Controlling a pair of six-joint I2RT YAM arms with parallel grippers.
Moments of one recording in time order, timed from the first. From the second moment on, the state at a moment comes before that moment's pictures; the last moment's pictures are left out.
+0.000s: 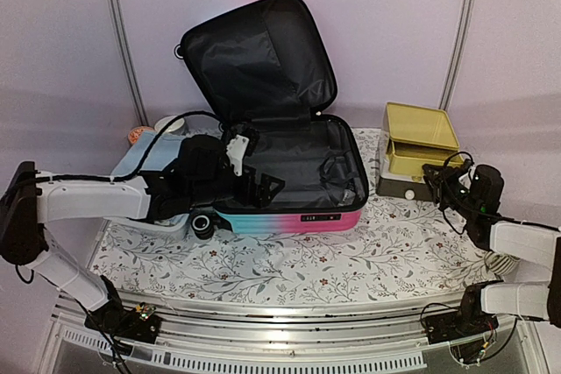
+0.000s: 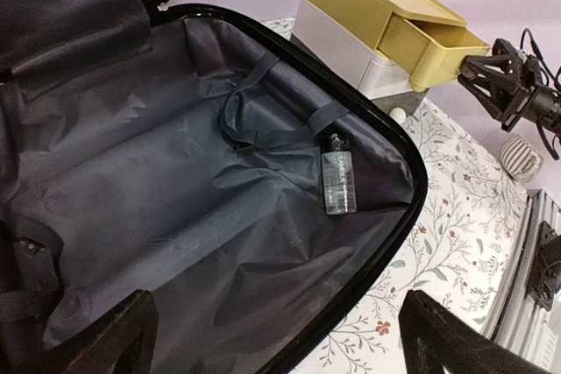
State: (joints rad) left arm -0.86 1.46 0.91 0.15 -0.05 -0.26; right arm 0.03 1.08 0.33 0.55 -0.29 1.24
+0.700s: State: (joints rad) left arm -0.86 1.88 1.21 0.19 0.14 -0.18; right arm 0.03 0.82 0.37 0.04 -0.31 1.06
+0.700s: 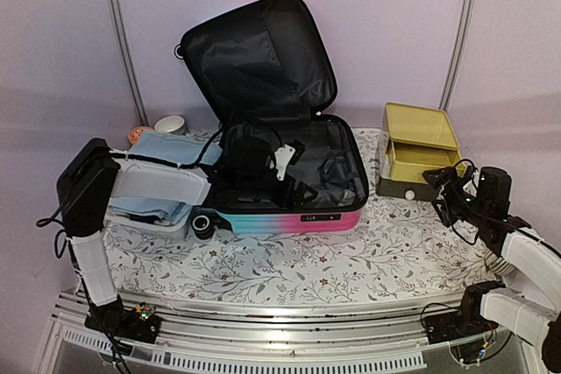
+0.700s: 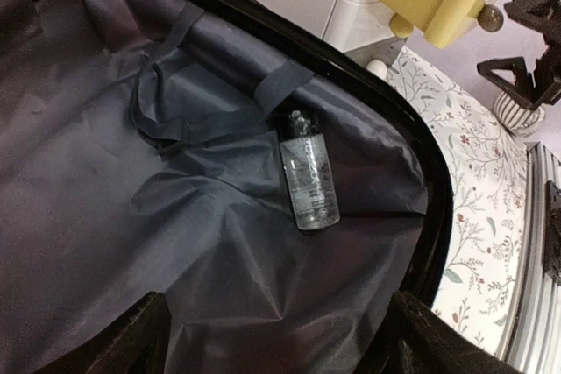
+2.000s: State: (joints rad) left arm -0.94 1.67 1.08 0.24 -0.04 -0.30; right arm 0.81 1.33 1.21 -0.56 0.30 0.73
